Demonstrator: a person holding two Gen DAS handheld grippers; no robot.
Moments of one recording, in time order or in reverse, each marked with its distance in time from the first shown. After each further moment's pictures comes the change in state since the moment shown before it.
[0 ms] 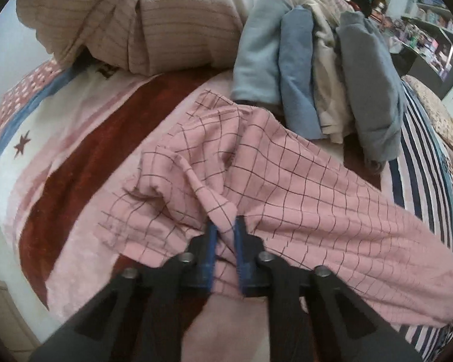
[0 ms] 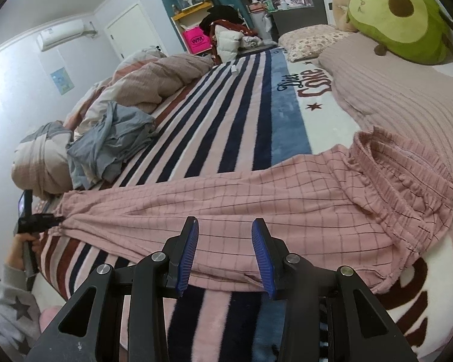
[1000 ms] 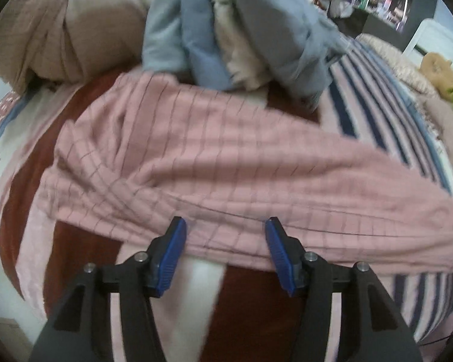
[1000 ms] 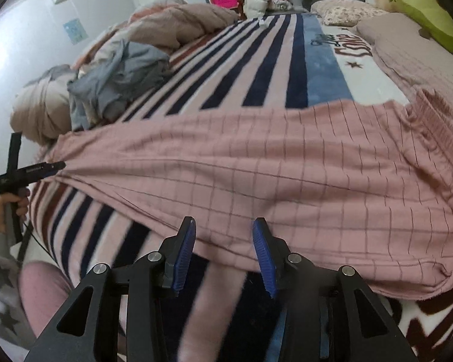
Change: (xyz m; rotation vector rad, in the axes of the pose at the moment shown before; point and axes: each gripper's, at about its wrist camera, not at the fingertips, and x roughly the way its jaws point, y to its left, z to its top) left arm -0.004 -0.056 -0.048 0.198 0.037 -0.100; right arm 0.060 0.013 -0.040 -0.129 0.216 0.038
